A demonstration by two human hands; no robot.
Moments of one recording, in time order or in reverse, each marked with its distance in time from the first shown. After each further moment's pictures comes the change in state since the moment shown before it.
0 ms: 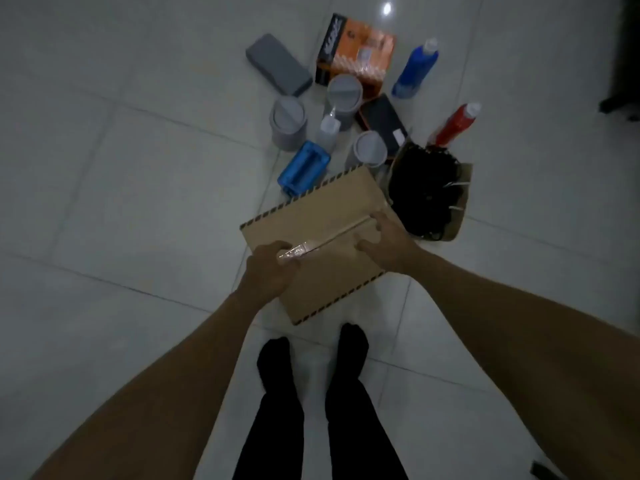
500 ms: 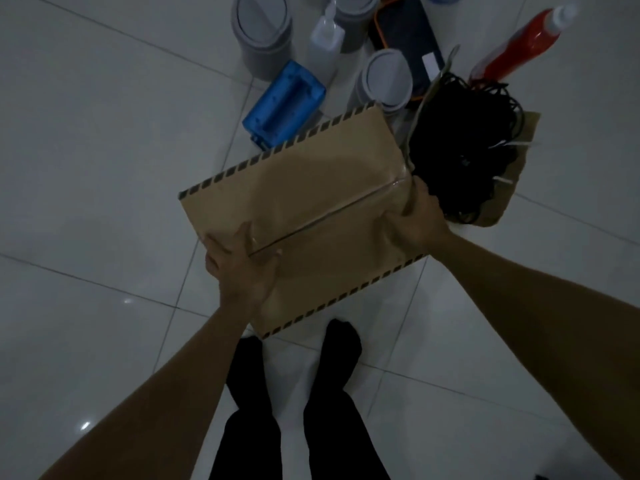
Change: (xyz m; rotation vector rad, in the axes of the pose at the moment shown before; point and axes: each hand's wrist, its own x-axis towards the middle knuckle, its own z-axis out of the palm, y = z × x) left_hand 0.111 -0.075 0.126 -0.035 0.269 -0.291; right_hand 0.180 0.123 0.018 -0.030 0.129 0.094
